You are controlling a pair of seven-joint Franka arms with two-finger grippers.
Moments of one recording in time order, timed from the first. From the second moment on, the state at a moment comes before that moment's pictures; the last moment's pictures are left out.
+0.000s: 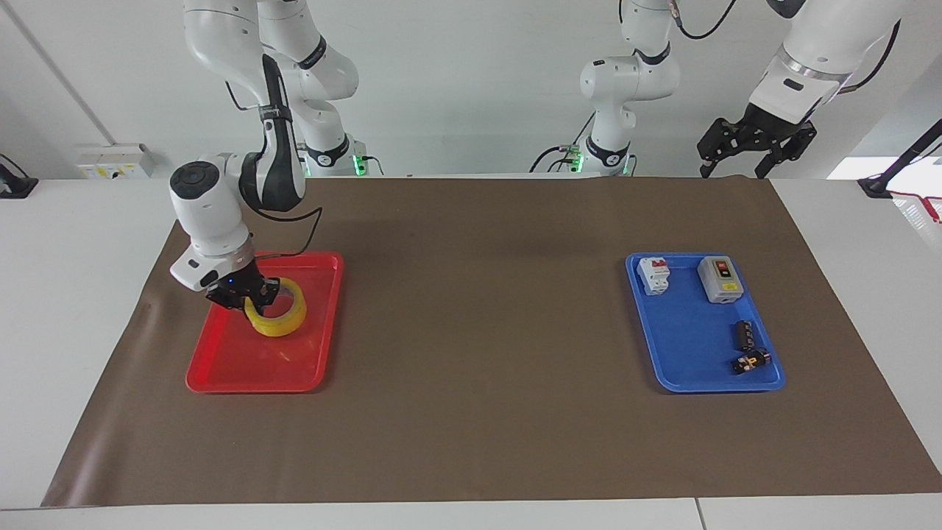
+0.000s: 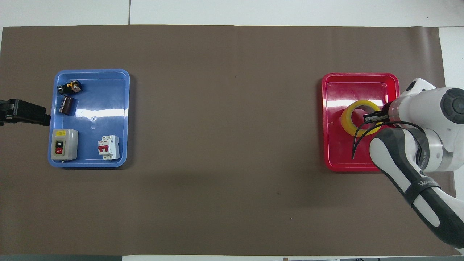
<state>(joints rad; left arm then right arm) -0.02 -0.05 -0.08 -1.52 -0.02 1.43 0.00 -0.05 0.13 -0.04 -2.20 -0.11 2.47 -0.17</state>
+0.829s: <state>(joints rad) -0.02 -0.05 -0.08 -1.52 -0.02 1.43 0.00 -0.05 0.18 -0.04 -2.22 -0.10 2.55 -0.15</state>
